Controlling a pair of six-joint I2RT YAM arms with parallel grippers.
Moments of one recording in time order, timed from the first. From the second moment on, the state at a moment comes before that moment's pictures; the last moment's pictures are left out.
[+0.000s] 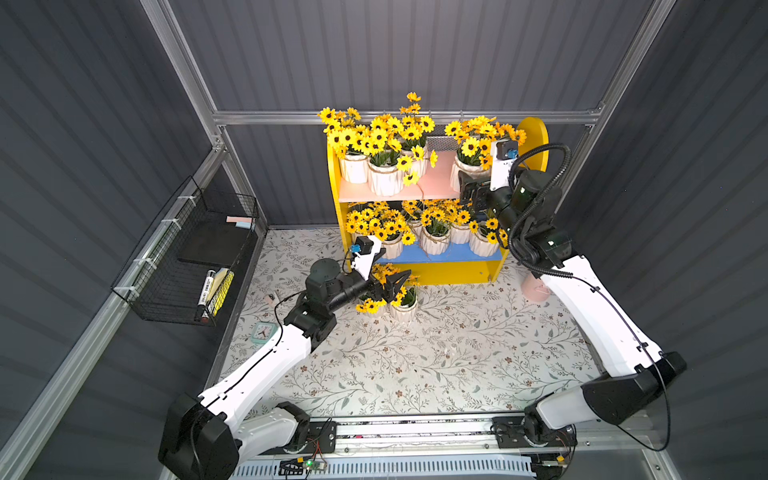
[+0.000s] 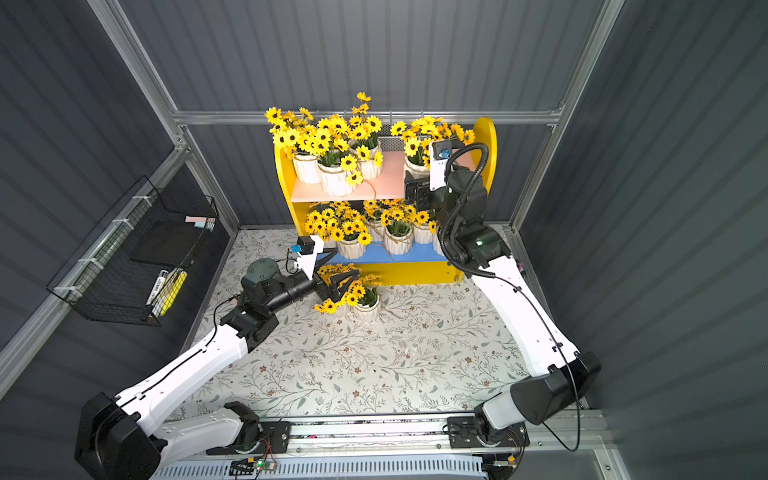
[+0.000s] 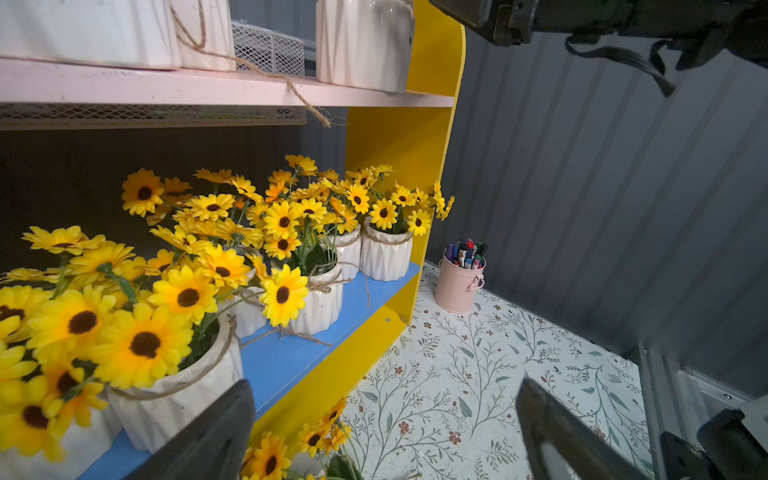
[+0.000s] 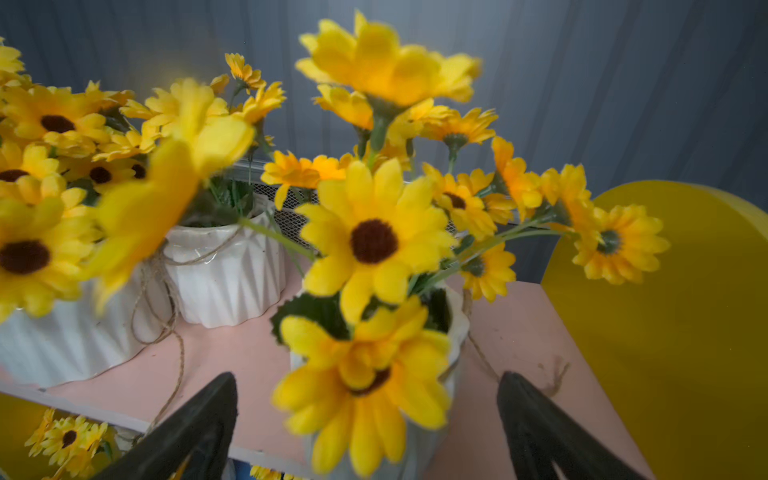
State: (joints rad) left arm -0.50 1.16 0.87 0.27 0.41 -0.10; right arm 0.42 1.50 1.73 -0.19 0.19 -0.08
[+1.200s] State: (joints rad) left arm -0.50 1.14 0.86 0.26 0.38 -0.06; right arm 0.34 1.71 1.91 -0.19 0.02 -0.07
